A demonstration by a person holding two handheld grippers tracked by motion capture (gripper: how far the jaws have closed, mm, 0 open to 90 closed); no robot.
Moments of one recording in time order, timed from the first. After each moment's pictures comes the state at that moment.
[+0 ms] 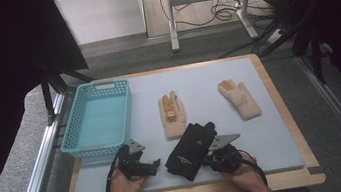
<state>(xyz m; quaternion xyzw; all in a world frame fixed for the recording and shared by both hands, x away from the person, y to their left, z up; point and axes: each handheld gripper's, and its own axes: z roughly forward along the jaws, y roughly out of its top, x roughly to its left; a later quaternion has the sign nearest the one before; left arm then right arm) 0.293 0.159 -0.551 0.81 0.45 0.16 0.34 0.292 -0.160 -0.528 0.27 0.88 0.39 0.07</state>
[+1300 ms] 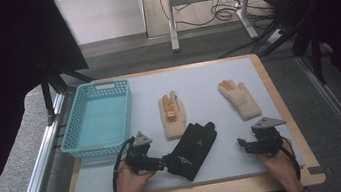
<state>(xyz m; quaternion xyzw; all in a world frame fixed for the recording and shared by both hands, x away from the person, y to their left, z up) 0.300 0.131 -0.514 0.81 0.41 0.10 0.40 0.329 -0.278 -0.530 0.42 0.81 0.35 0.21</state>
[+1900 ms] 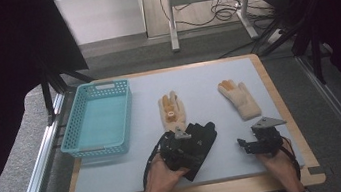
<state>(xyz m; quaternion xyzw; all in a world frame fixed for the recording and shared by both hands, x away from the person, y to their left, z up) 0.305 0.029 -0.505 0.86 0.37 0.09 0.34 0.329 -0.278 -0.530 0.42 0.81 0.35 0.21</state>
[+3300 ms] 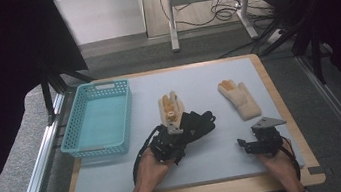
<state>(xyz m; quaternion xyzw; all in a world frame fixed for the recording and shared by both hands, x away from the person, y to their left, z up) 0.318 0.061 -0.479 0.87 0.36 0.13 0.32 0.329 -0.278 -0.530 0.42 0.81 0.35 0.21</state>
